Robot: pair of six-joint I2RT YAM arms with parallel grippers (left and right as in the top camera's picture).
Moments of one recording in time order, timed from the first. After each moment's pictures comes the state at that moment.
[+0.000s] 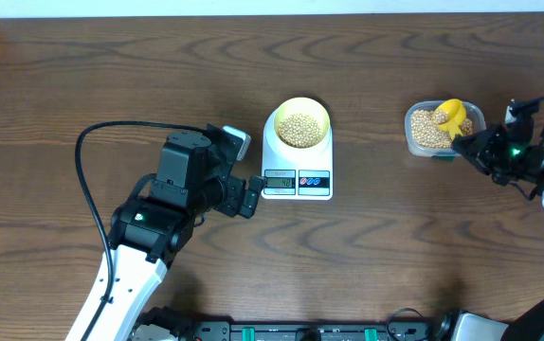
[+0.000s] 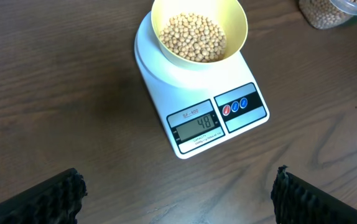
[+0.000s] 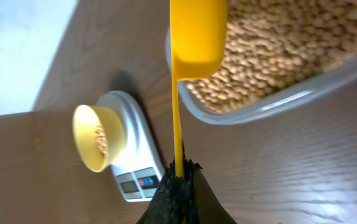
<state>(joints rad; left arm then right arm) -0.34 1.07 0.91 -0.68 0.20 0.02 -0.37 1.43 1.06 -0.71 -0.68 0.37</state>
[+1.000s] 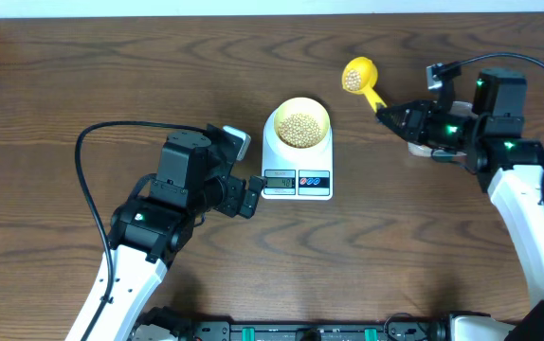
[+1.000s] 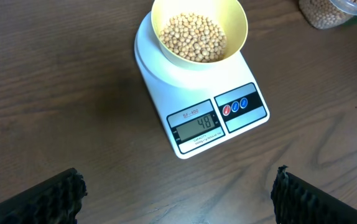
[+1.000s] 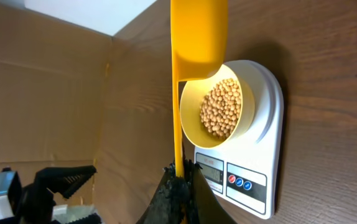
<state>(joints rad) -0.34 1.07 0.91 -0.68 0.20 0.02 0.00 1.44 1.06 -0.37 -0.85 0.49</state>
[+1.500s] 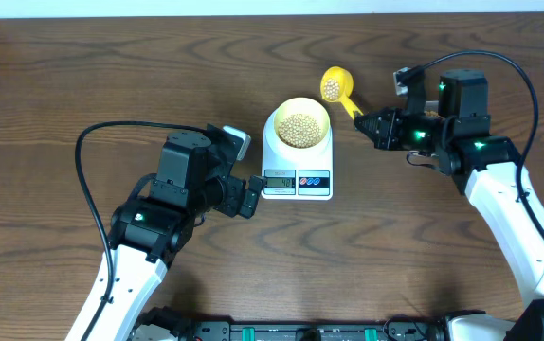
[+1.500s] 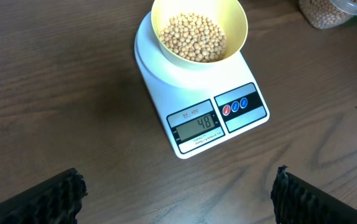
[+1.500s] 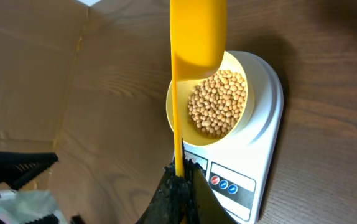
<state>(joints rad) -0.34 1.07 0.91 -0.68 0.20 0.02 0.14 1.46 1.06 -0.37 -0.70 0.37</state>
